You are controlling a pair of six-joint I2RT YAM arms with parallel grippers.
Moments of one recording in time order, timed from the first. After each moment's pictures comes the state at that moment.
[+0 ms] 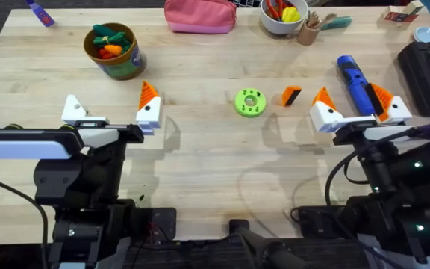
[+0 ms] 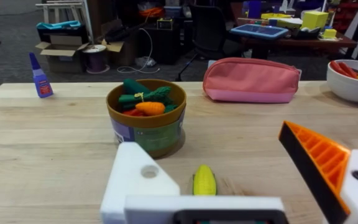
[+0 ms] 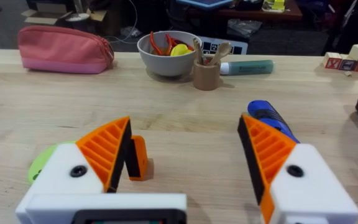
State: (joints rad) left arm 0.00 0.00 0.01 -0.02 0.01 -0.02; right arm 0.00 0.00 0.01 -0.10 -0.03 0.00
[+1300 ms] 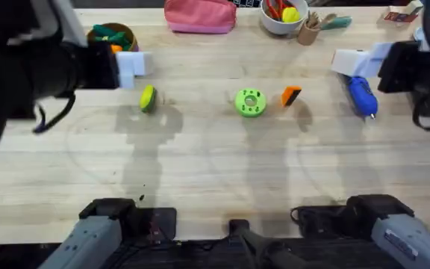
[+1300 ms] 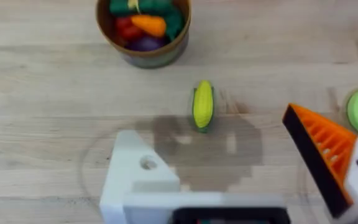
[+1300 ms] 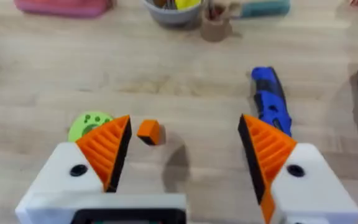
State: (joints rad) left arm 0.00 0.94 1.00 -0.82 0.00 -0.02; right arm 0.00 0.84 0.93 -0.75 -0.05 0.00
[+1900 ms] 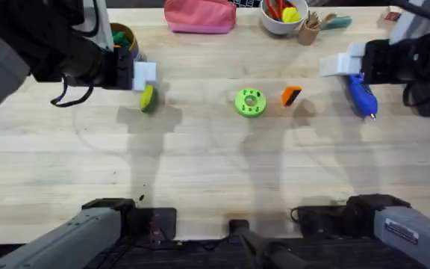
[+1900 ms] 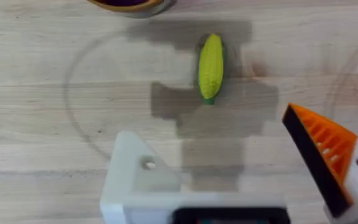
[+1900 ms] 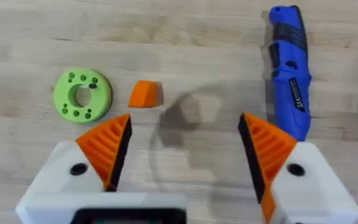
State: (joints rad) left arm 0.00 1.23 1.09 -0.97 0.00 0.01; right arm 0.00 1.11 1.08 -0.94 -0.05 0.00
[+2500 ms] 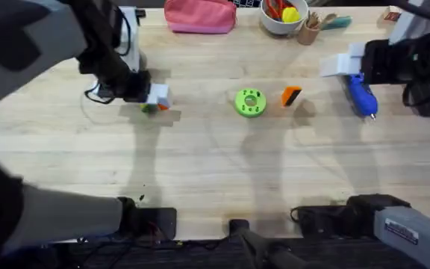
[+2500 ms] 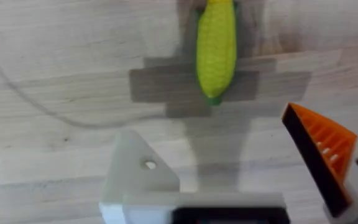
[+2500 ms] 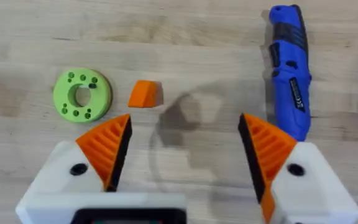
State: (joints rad) left arm 0.01 1.58 1.09 -0.99 0.06 0.07; right arm 0.00 1.11 1.08 -0.94 -0.05 0.00
